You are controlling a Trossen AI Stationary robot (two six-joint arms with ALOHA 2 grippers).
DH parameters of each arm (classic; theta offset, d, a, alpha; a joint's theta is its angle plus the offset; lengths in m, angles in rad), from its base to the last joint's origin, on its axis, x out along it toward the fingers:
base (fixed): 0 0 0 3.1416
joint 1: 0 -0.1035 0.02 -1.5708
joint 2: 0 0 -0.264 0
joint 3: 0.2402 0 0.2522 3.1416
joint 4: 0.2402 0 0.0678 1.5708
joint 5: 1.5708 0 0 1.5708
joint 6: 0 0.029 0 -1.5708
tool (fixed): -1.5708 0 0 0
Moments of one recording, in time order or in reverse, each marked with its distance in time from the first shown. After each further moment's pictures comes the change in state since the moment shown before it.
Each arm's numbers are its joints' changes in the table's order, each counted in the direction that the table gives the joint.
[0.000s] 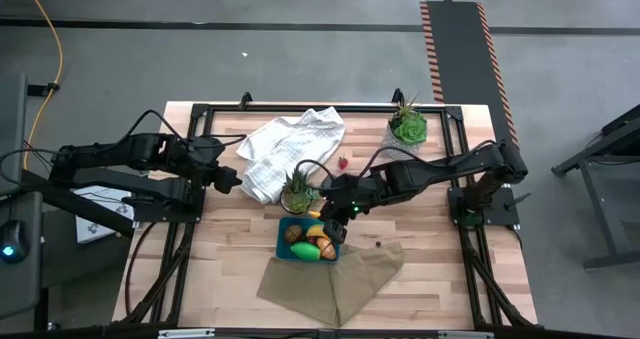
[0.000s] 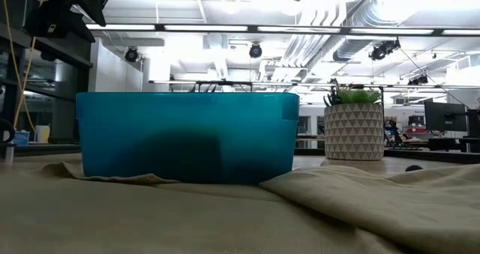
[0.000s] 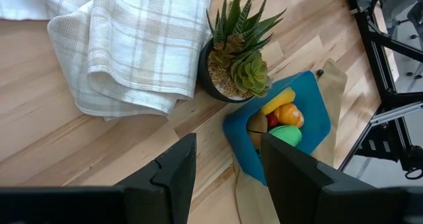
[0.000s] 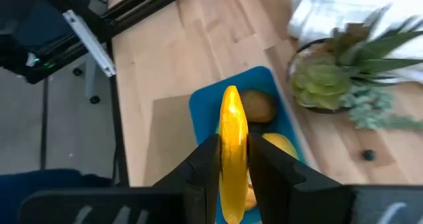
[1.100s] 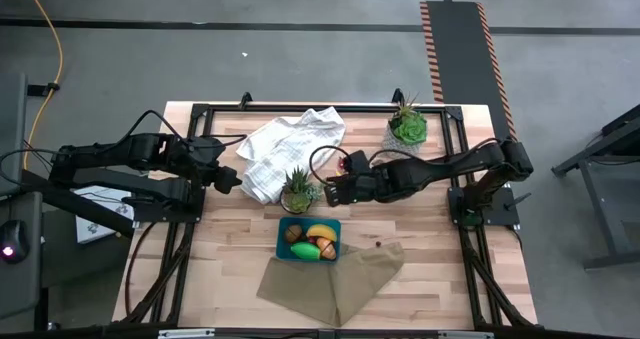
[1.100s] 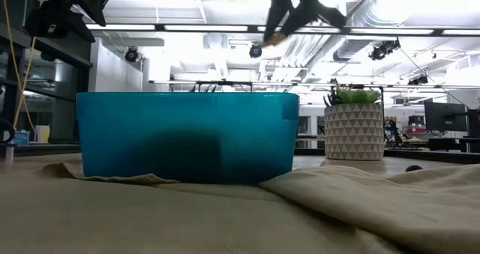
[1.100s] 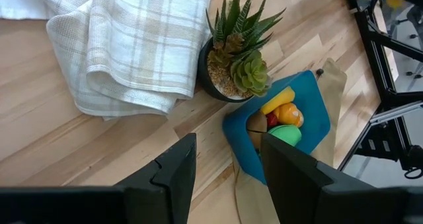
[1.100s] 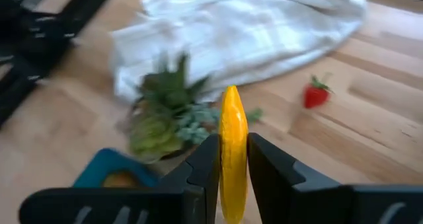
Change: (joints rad) left arm 0.000 -0.001 0.000 -0.001 -0.004 0.001; right arm 0.044 0.053 -0.150 0.129 -0.504 0.478
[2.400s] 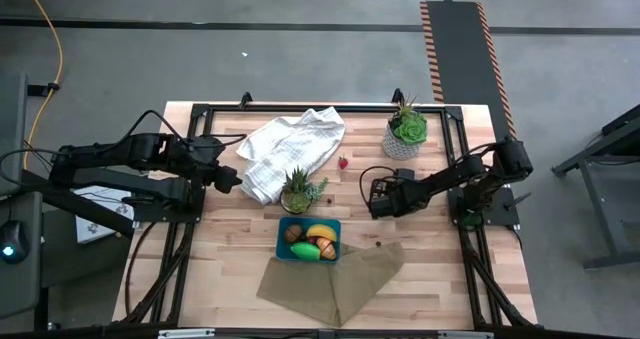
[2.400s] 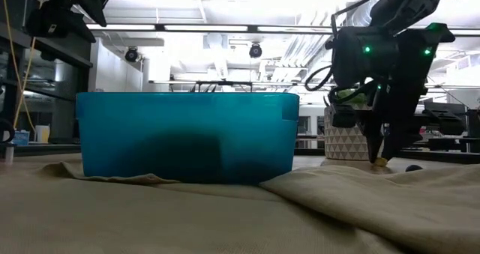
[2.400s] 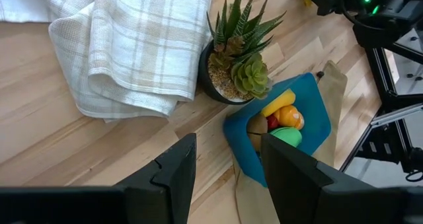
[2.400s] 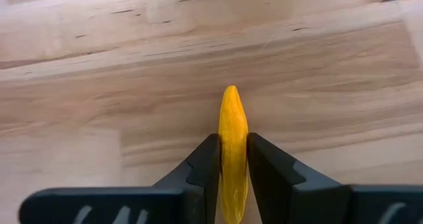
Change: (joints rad) left arm 0.000 0.000 0.000 -0.002 0.009 0.000; right arm 0.028 -0.001 -0.728 -0.102 -0.015 0.817
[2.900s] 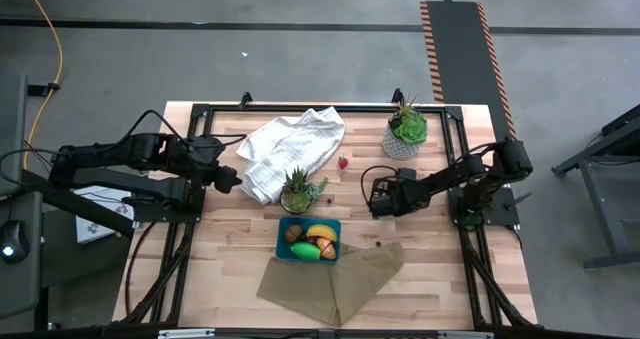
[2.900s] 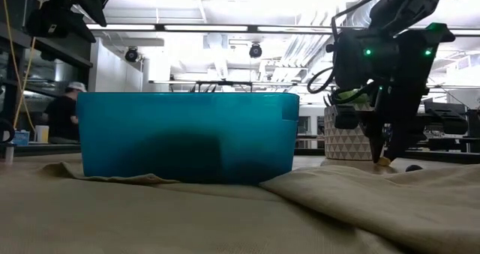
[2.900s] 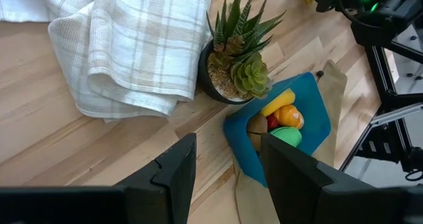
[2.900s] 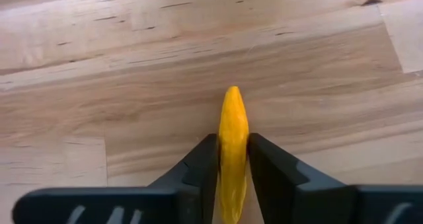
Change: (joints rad) left arm 0.000 0.000 0.000 0.000 0.000 0.000; right arm 0.009 0.000 -0.003 0.033 0.004 0.026
